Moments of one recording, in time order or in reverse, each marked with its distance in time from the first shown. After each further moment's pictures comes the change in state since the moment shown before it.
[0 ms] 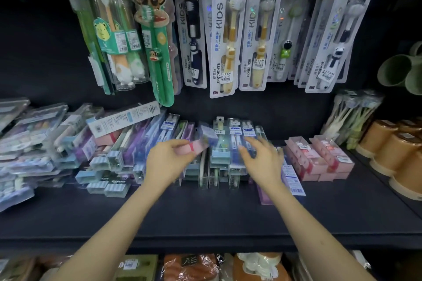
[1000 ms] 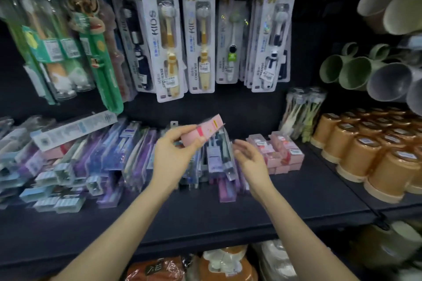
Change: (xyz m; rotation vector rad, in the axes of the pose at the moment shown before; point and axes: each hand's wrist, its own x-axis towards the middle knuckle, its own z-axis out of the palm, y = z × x) left_hand -0.031 0.091 0.059 -0.576 -0.024 0.195; right_hand -0.017 0.053 -0.052 0.932 -0.040 0.181
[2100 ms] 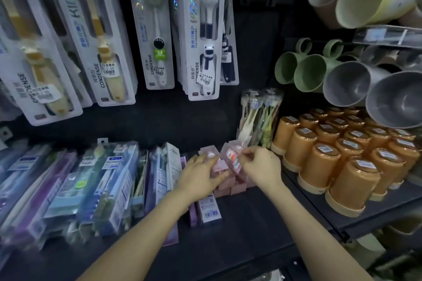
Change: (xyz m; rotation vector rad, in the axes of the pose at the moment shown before) left_hand 0.033 -0.077 0.194 0.841 -0.761 0.063; right_hand 0.088 0.014 -0.142 -0.962 0.268 -0.019
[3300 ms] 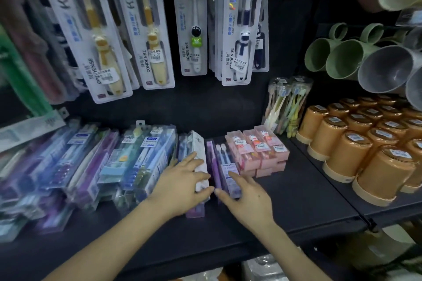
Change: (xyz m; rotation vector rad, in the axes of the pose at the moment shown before) left_hand -0.104 -0.059 -0.038 0.280 0.014 0.077; right_hand -0.119 -0.028 0.055 -0.022 -0.210 -0.164
